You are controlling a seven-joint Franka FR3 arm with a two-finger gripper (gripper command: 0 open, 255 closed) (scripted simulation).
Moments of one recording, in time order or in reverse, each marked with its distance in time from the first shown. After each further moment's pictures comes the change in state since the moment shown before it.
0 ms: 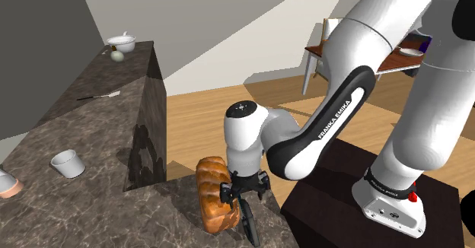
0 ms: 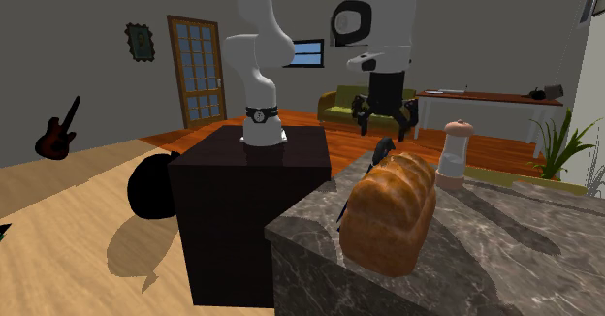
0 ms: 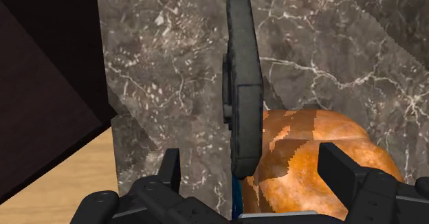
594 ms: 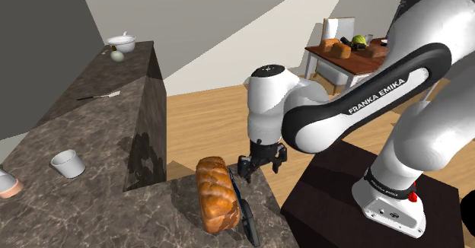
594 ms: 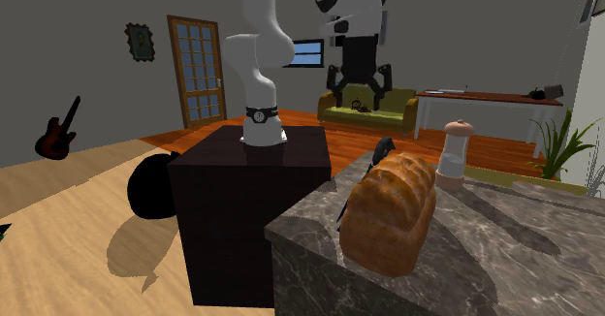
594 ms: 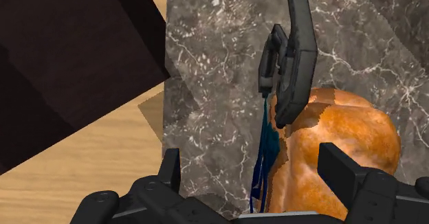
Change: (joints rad) arm 0.029 -0.427 -0.097 -0.127 0.375 -0.191 -0.446
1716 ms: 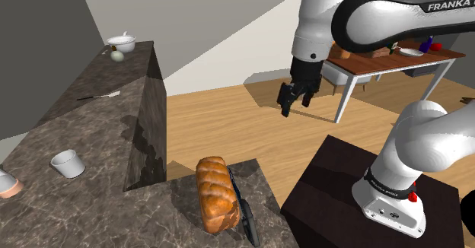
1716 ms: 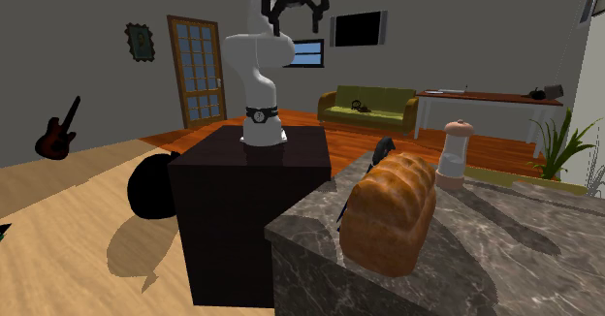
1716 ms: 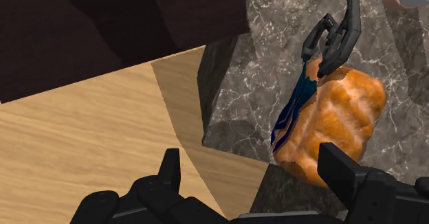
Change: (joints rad) arm 0.058 -0.491 -0.454 0.012 -0.077 -0.485 -0.523
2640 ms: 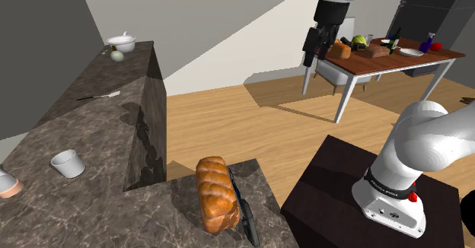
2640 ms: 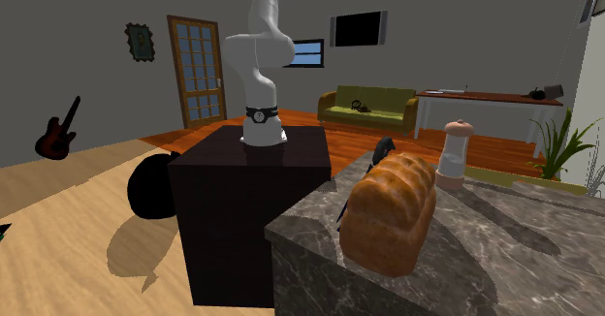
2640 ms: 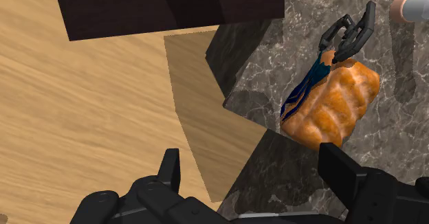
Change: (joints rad) arm -0.032 -0.012 -0.255 0.246 -0.163 -0.234 -0.328
